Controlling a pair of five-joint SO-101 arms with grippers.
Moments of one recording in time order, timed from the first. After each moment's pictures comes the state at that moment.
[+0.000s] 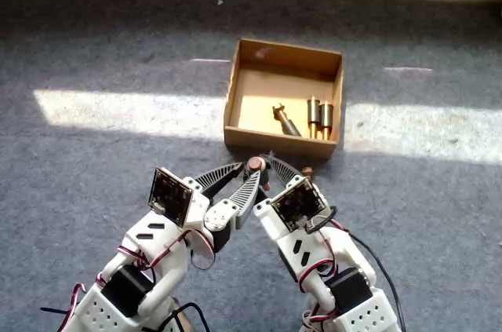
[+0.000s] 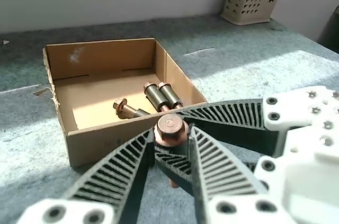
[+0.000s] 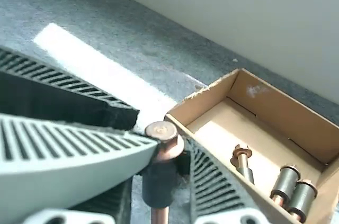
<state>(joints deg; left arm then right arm) 35.3 -104.2 91.0 37.4 15.7 -33.1 -104.4 95.8 28.1 16.0</state>
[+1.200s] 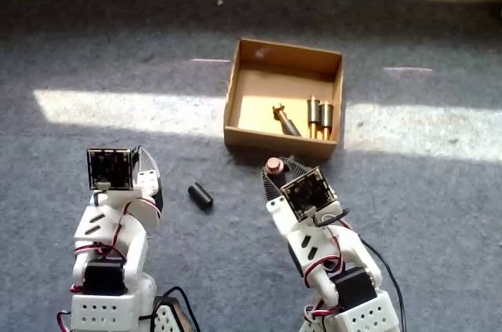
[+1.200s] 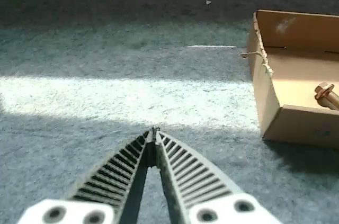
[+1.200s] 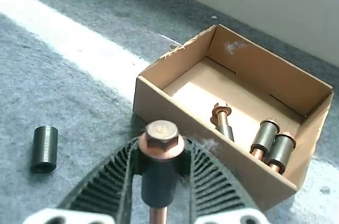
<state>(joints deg) -4.5 -103.9 93.0 44.7 5.8 -26.9 -104.4 95.8 35.9 16.0</state>
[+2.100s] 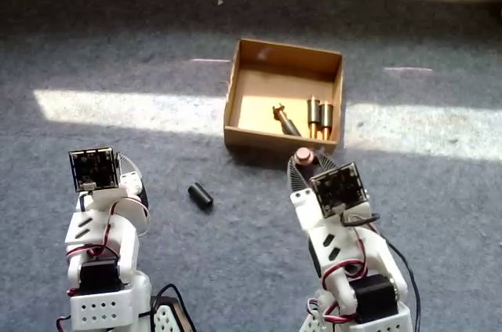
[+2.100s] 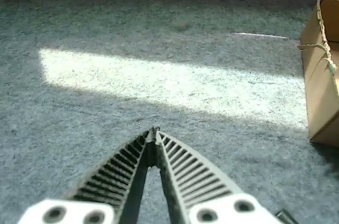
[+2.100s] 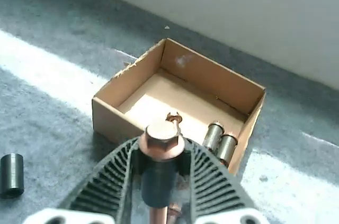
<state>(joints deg) -12.6 -103.8 96.0 44.7 5.2 -19.0 -104.4 80.0 47.3 16.0</state>
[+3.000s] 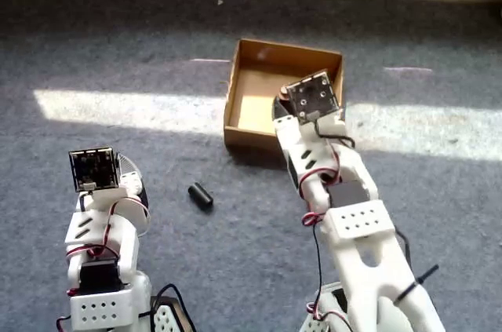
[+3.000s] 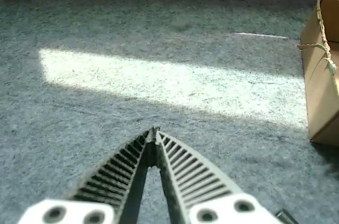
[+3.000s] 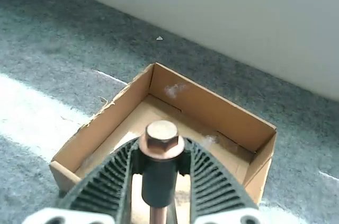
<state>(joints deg) -12.6 -103.8 96.0 44.7 5.2 -18.7 -37.2 58.5 5.9 16.0</state>
